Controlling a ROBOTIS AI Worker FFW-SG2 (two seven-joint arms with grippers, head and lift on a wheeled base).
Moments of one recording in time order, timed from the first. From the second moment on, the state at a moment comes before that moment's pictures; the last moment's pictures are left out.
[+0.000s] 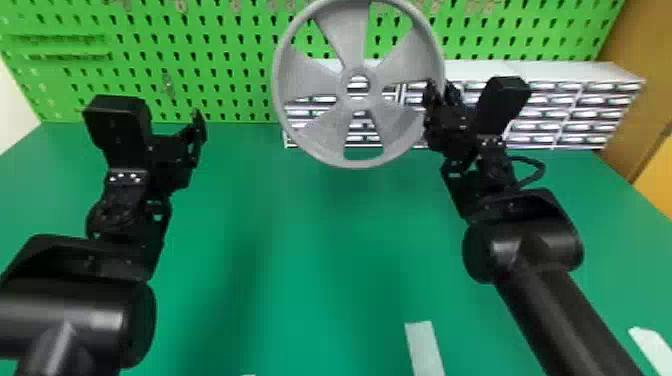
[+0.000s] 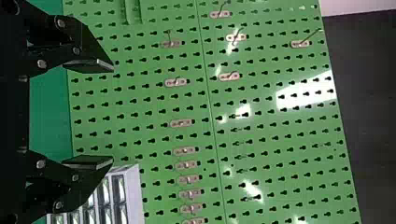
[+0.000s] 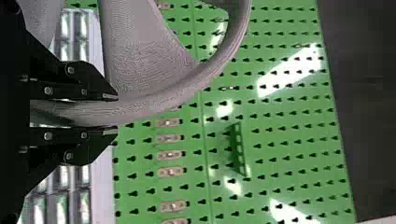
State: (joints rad) left arm -0.06 0.14 -0.03 -1.96 -0.02 0.30 0.12; right arm -0.49 -0.09 0.25 -1.24 -0.27 -0.16 -0.06
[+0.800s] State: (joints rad) left arm -0.06 0.13 -0.04 -1.94 0.00 0.30 0.12; right arm -0.52 -0.09 0.36 -1.09 -0.24 -0.52 -0.11
